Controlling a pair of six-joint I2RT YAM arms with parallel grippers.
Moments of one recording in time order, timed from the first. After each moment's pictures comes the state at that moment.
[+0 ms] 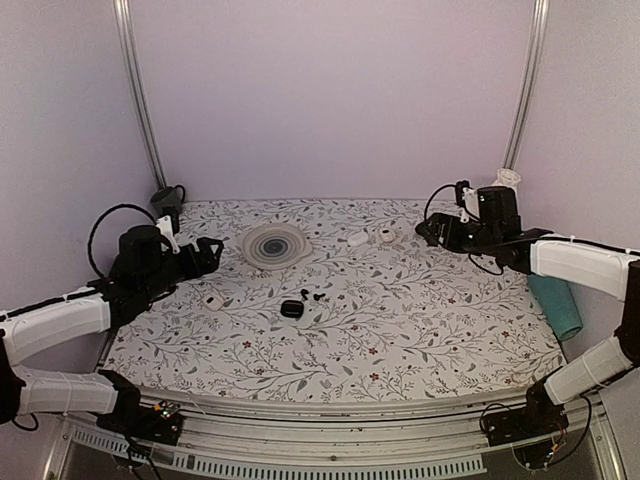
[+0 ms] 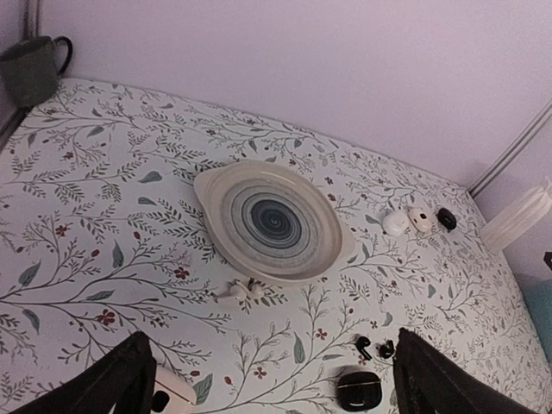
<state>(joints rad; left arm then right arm) -0.42 1.03 0.52 0.19 -0.12 -0.48 0.35 1.39 0.88 0.02 -0.06 0.38</state>
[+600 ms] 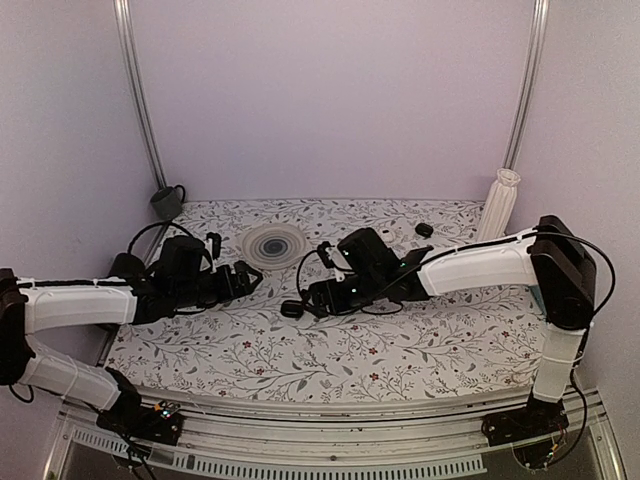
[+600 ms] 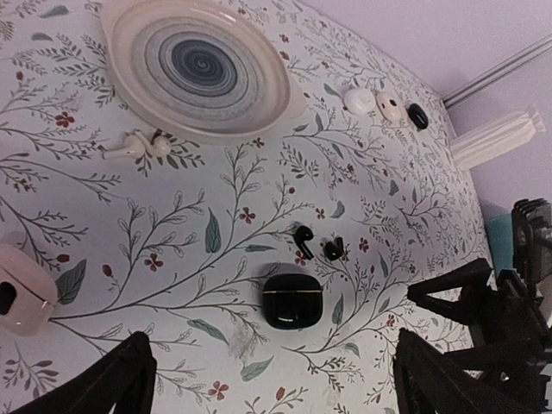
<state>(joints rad) -0.61 1.25 0.58 0.09 -0.01 -0.73 0.94 1.89 1.23 -0.09 -0.10 0.49</state>
